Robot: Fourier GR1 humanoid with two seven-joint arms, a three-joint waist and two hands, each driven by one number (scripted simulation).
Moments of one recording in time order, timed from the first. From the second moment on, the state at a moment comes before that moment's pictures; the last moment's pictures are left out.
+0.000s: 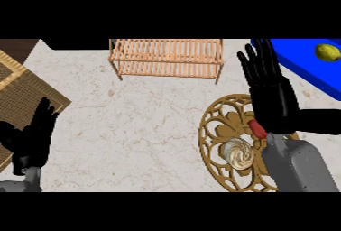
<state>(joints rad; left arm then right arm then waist) -0.03 0.45 -0.12 -1.42 0.38 0.41 0.08 -0.37 -0.19 0.18 -1.64 -0.47 -0.24 -0.07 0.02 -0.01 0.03</state>
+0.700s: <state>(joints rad) -0.04 0.43 -0.19 -1.40 0.42 0.27 0.17 -0.18 -0.72 -0.10 -1.24 -0.34 0.05 -0.13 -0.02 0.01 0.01</state>
